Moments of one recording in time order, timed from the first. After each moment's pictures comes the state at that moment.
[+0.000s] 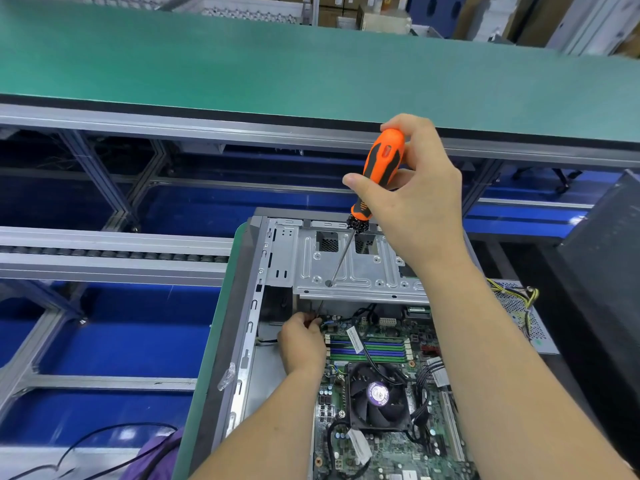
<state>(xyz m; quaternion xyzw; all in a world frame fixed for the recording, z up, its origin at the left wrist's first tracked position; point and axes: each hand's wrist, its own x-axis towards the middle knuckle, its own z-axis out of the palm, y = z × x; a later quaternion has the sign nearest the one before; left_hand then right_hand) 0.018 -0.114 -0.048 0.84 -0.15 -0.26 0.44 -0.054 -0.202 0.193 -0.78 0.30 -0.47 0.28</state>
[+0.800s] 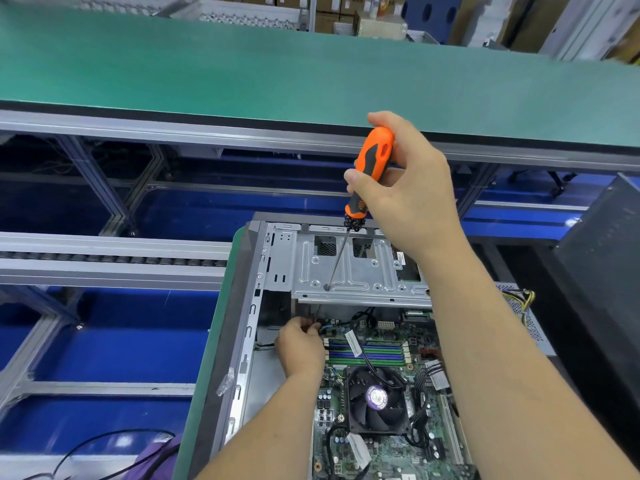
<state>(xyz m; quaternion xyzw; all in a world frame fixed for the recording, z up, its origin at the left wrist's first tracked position) 0.018 -0.114 -0.047 0.84 -0.13 -0.26 0.45 -0.049 -0.204 0.205 -0.78 0.31 -0.42 0.36</state>
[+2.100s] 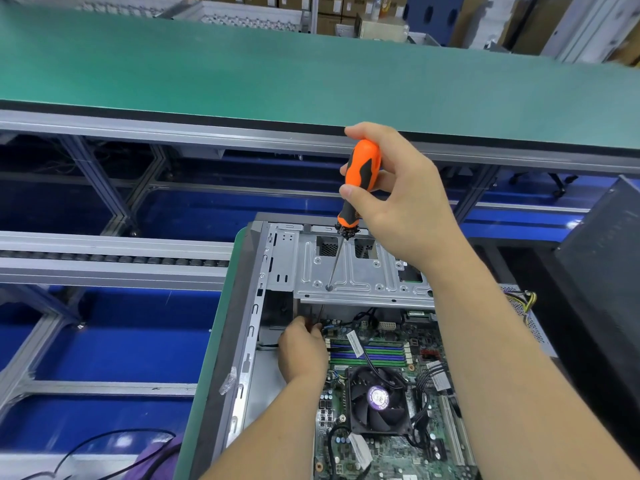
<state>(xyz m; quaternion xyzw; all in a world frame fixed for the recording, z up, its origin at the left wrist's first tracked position) 0.018 -0.106 -0.041 0.88 -0.20 -0.24 0.37 -0.052 -0.200 0.205 -0.84 0.24 -0.37 0.33</state>
